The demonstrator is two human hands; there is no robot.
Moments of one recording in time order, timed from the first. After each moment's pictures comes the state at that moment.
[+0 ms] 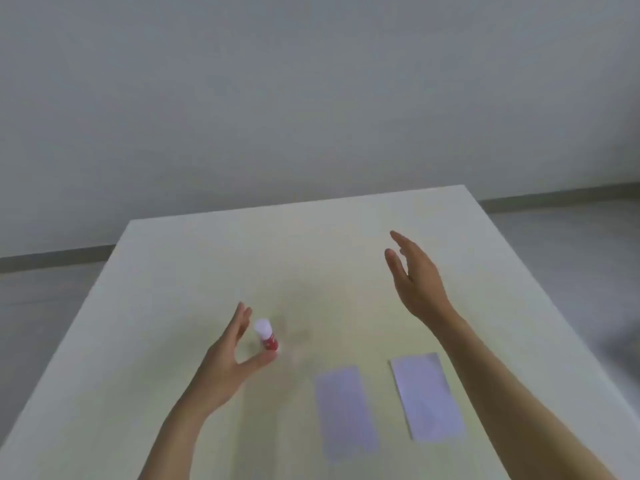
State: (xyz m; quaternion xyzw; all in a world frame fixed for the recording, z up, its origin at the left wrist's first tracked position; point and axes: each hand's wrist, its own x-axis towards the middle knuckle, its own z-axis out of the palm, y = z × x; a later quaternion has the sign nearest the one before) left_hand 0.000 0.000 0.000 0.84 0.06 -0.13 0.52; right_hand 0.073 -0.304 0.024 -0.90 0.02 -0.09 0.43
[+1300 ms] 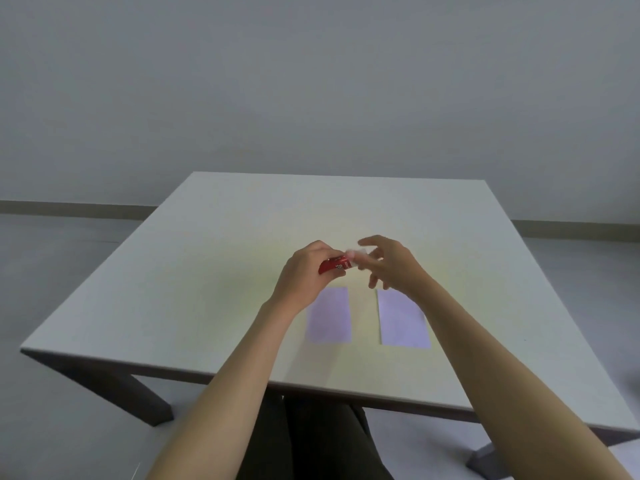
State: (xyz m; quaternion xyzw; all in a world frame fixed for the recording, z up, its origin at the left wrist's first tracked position) left_hand -0.037 -0.121 -0.014 0.91 -0.12 0.14 0.36; right_hand -0.010 -0.299 0.012 -0.86 -0.11 0.10 0.48
